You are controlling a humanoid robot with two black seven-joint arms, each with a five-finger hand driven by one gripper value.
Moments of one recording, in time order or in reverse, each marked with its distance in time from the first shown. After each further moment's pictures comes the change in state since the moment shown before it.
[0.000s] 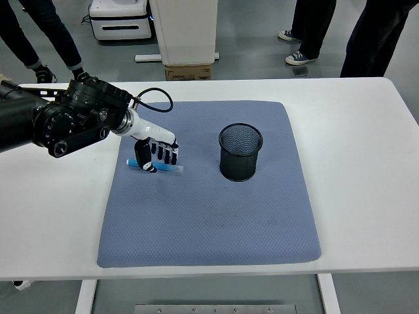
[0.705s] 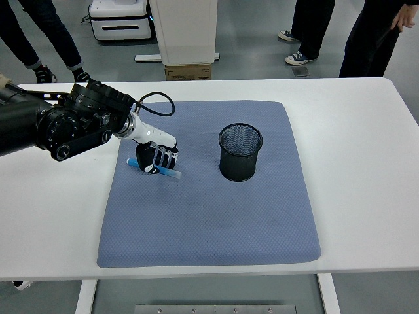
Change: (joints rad) left arm 0.015 -0.010 0.005 0.000 0.012 0.000 0.000; right arm 0.000 0.000 0.000 0.000 0.000 0.000 0.000
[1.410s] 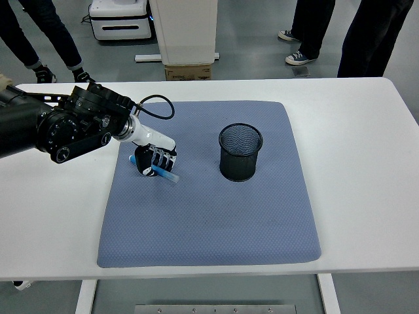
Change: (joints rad) left arm 0.002 -0.001 0.002 -0.001 0.021 -0.001 -0.003; right arm 0.000 0.000 0.000 0.000 0.000 0.000 0.000
